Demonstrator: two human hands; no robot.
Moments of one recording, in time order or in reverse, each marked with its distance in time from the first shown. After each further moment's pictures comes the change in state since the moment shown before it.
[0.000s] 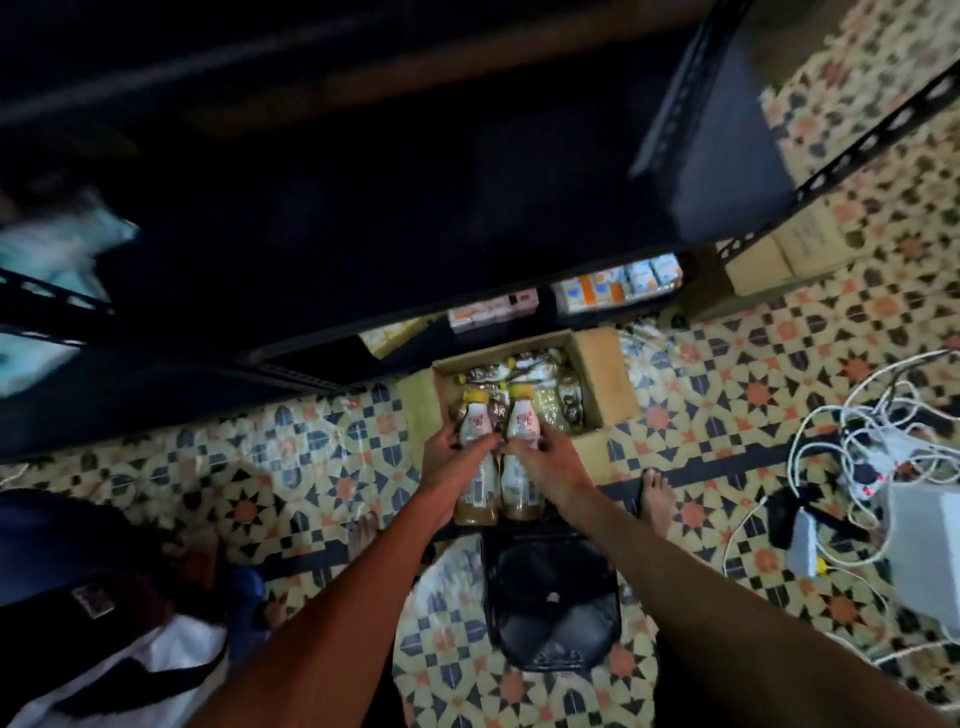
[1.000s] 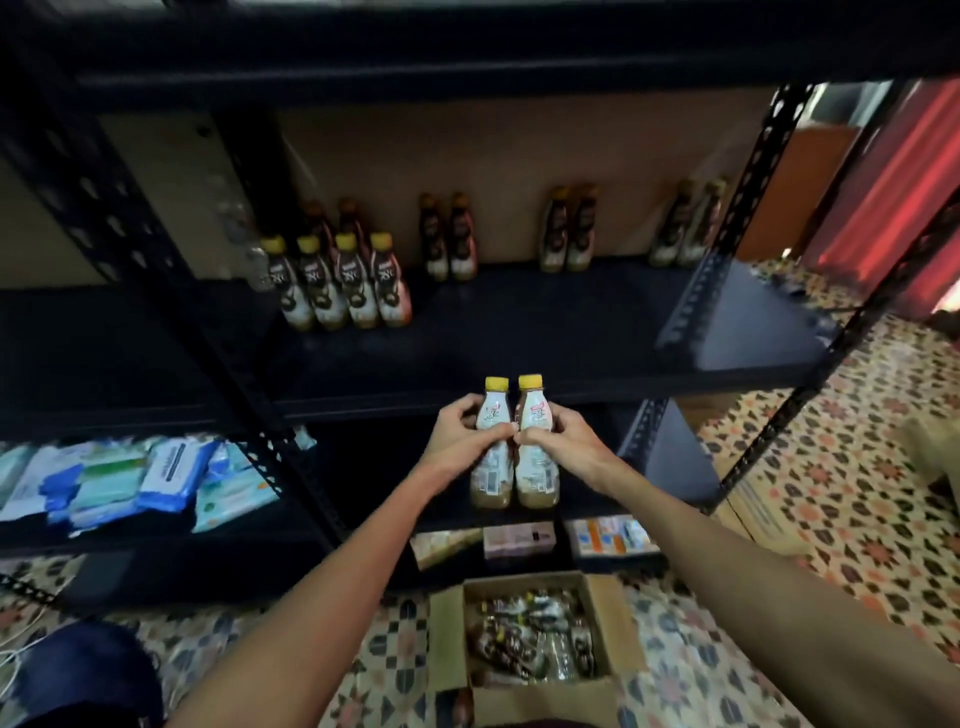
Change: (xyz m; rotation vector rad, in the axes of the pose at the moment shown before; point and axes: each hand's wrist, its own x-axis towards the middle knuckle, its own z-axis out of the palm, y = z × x) left_hand -0.210 0.268 -0.108 0.017 -0.011 0.825; right_hand -0.201 -0.311 -0.068 -0.178 -0.146 -0.702
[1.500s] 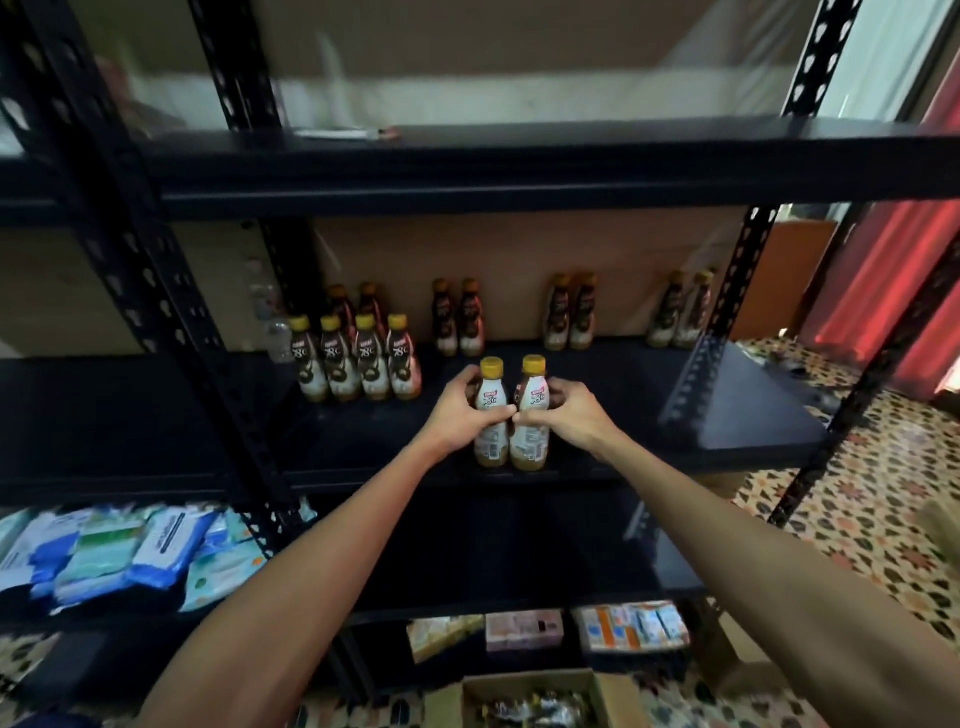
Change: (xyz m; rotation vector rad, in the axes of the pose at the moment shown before) left_hand 0.080 0.079 -0.036 0.179 0.032 0.261; right_hand 0.062 -0.094 -0.041 -0.214 0.167 -0.220
